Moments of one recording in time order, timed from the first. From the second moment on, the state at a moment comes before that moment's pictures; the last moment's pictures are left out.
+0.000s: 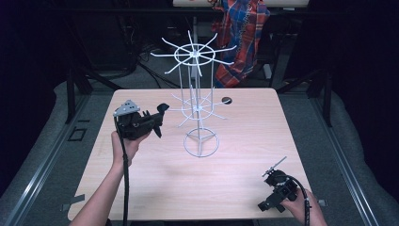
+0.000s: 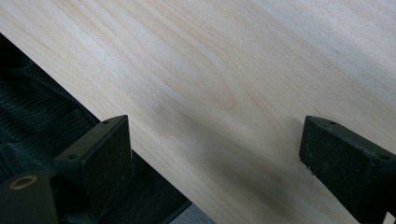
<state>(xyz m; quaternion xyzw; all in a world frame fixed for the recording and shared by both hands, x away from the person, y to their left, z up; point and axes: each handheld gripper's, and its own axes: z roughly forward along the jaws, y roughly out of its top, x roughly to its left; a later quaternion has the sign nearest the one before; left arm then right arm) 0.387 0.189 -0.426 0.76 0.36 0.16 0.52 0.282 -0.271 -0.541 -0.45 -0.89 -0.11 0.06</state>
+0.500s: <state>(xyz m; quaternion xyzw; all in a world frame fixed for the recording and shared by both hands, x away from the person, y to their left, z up) 0.390 0.180 -0.431 0.77 0.34 0.15 0.51 0.280 -0.271 -0.541 -0.45 -0.88 -0.11 0.07</state>
